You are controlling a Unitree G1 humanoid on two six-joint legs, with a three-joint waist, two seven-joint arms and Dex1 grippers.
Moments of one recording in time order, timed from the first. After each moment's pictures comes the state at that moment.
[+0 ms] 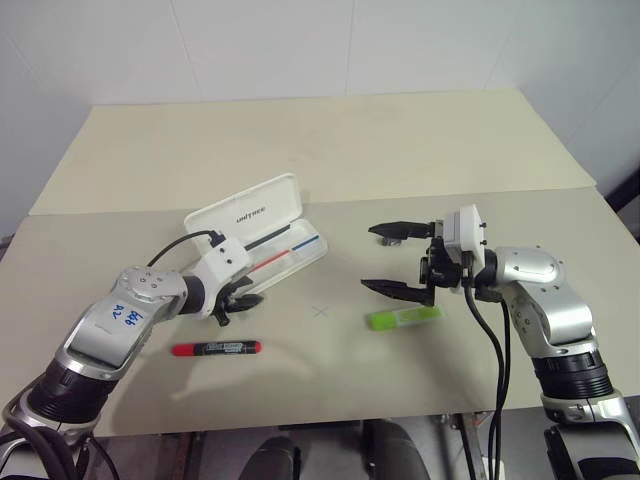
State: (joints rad) left arm -0.43 0.83 -0.17 -0.34 -0.26 0.93 -0.68; right arm -0.50 -0.58 0.02 -0.07 0.46 0.18 1.18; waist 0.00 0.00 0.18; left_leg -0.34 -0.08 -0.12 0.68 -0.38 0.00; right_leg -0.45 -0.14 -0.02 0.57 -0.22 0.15
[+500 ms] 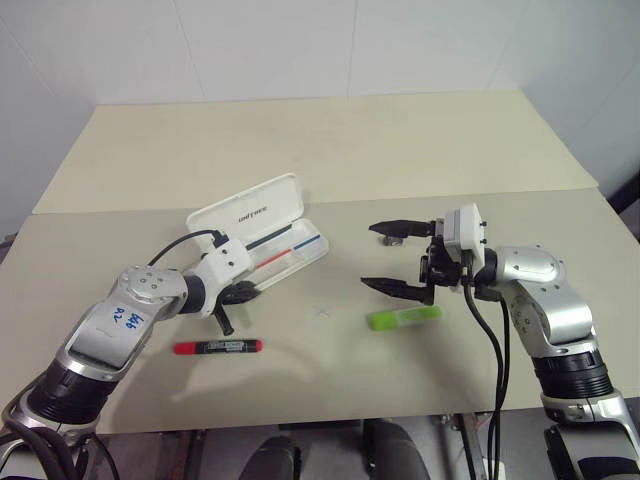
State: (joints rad) left arm -0.42 0.83 -0.18 -0.33 -0.23 0.86 -0.73; right arm -0.50 -0.58 0.02 -0.07 0.46 0.17 1.17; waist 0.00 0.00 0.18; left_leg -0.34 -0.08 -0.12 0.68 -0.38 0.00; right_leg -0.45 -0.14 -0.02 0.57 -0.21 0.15
